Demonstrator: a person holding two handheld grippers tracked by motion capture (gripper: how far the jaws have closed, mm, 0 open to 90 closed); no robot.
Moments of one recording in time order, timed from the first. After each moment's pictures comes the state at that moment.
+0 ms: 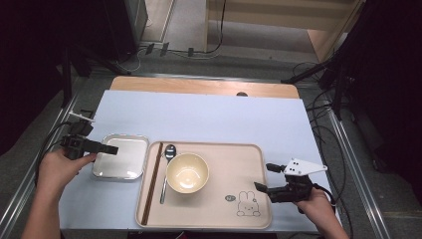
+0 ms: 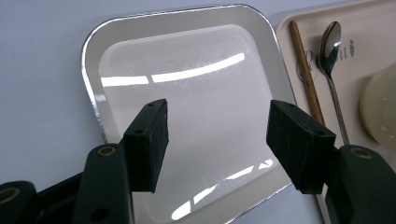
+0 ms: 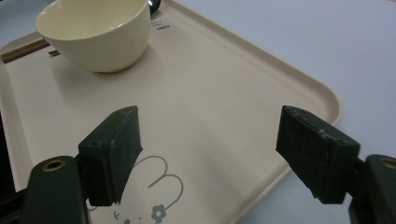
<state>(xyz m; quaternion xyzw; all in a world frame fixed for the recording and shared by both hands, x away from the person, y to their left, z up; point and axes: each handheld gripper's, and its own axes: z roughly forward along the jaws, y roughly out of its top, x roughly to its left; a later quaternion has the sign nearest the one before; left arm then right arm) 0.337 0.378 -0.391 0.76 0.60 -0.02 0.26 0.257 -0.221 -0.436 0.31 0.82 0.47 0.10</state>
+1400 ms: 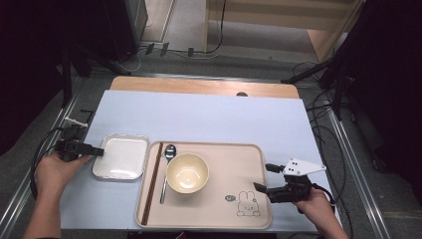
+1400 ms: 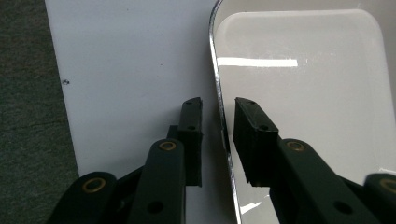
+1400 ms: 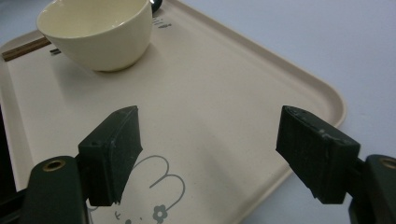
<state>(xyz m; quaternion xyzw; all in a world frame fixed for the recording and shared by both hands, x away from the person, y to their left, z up) 0.345 0.408 -0.427 0.73 0.65 0.02 0.20 0.258 -0.220 -0.436 0.31 0.82 0.47 0.09</state>
